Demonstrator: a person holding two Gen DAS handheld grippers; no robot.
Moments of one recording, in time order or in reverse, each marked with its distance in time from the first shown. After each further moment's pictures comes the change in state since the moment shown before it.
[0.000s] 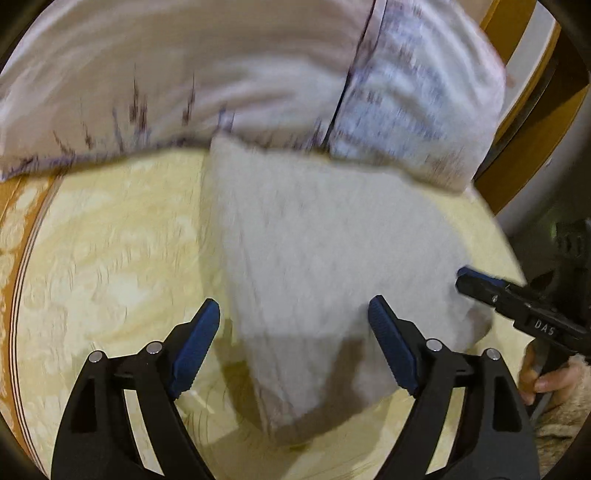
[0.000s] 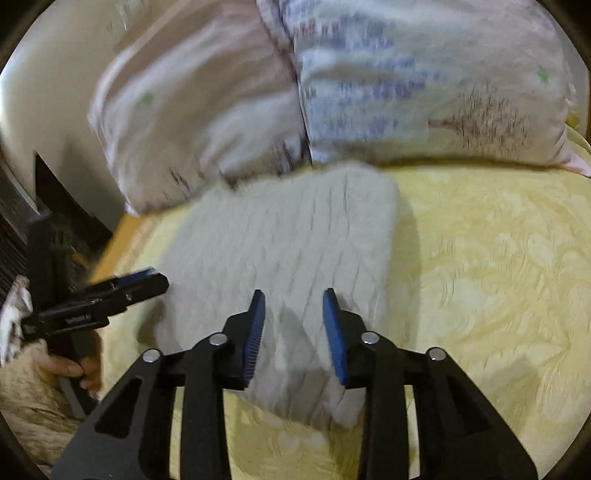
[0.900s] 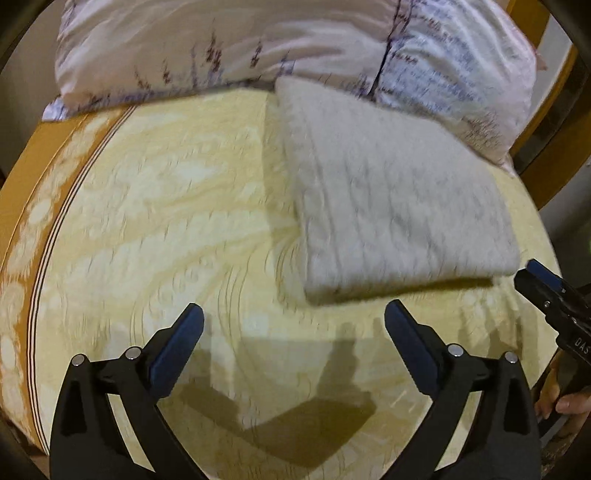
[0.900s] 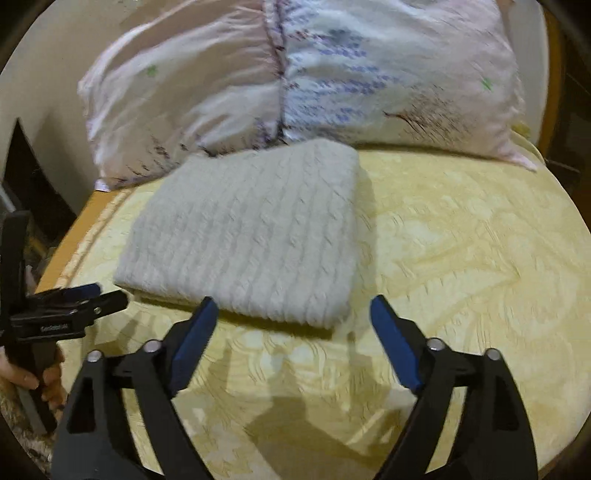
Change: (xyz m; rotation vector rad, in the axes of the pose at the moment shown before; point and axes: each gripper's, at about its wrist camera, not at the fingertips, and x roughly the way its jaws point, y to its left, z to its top) left arm -0.045 -0.012 -0.060 -0.098 0.061 0.196; right arm -0.042 0.026 -0.071 -0.002 -0.092 -0.202
